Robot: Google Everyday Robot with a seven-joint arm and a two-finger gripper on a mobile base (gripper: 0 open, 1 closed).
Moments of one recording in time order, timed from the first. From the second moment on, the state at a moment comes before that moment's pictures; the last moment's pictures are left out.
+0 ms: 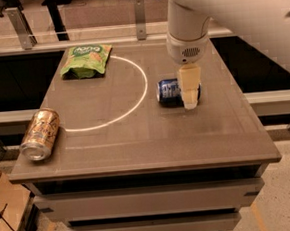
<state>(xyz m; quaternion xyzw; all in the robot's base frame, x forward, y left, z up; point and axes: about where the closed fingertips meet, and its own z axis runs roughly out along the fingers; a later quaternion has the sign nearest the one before) 0.601 -0.114 0.898 -0.72 0.68 -0.10 0.08</state>
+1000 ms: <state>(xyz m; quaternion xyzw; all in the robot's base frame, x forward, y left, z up) 0.627 -0.120 0.848 -0.71 0.69 -0.10 0.04</state>
